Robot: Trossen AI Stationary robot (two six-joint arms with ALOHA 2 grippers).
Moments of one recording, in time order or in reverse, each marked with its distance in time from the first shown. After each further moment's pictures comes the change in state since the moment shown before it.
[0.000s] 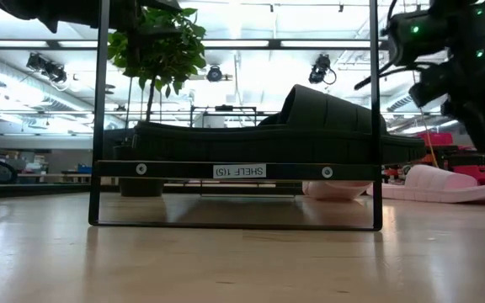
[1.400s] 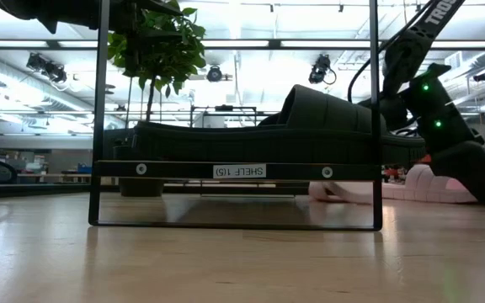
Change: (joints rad) left arm -0.001 0.000 0.000 -0.027 0.000 -0.015; right arm -0.224 0.465 -0.041 0.186 0.101 0.107
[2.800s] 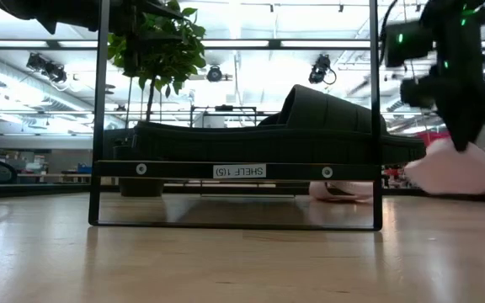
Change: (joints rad) left arm 0.000 0.000 0.000 -0.023 0.000 0.029; right arm -0.001 -0.538 0.068 -0.144 -0.087 0.508
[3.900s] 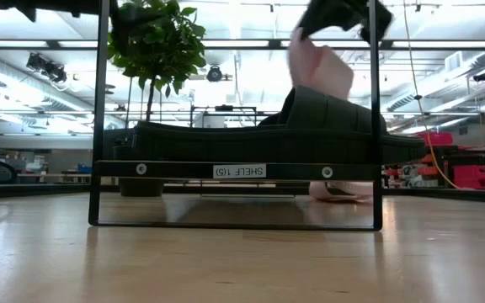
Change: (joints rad) left arm 0.000 -0.179 0.000 -0.061 0.000 0.261; right arm 0.316 0.269 0.513 0.642 0.138 0.881
